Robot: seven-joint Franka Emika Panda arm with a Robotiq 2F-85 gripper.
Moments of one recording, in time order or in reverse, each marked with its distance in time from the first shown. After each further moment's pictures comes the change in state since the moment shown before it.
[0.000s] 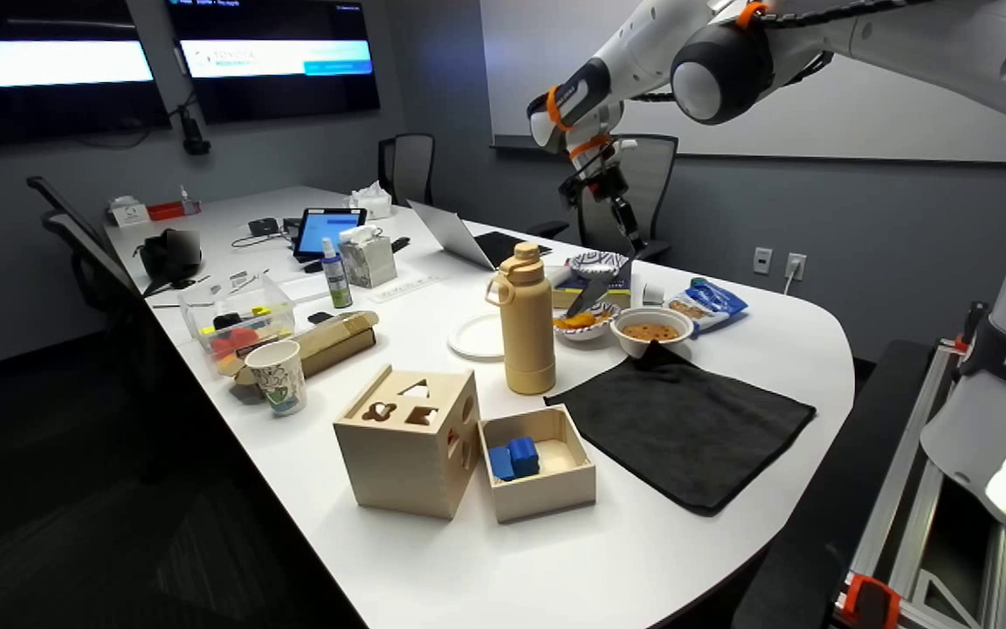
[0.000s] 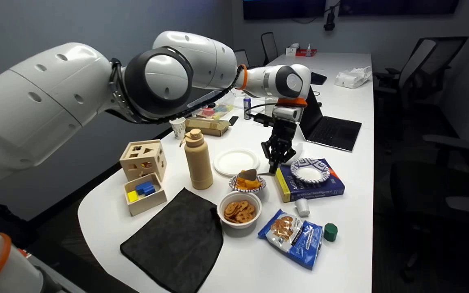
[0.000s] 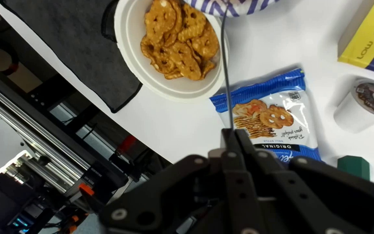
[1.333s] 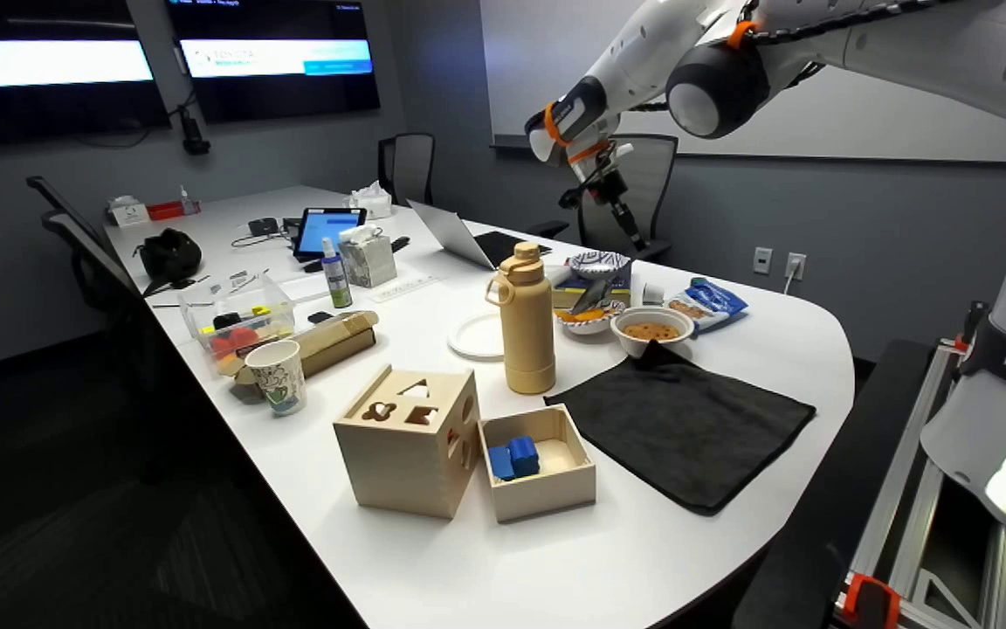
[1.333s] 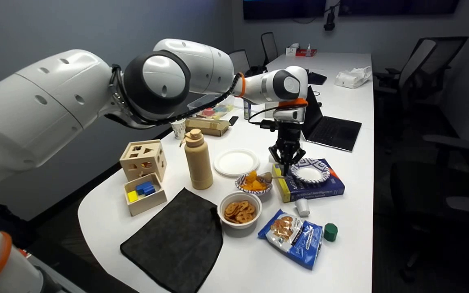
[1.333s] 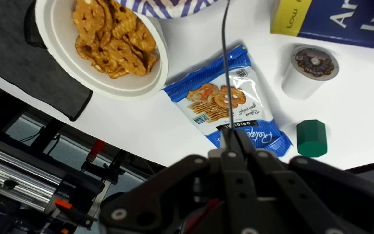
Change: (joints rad) arm 0.049 0.045 -0.101 0.000 -0.013 0.123 0.113
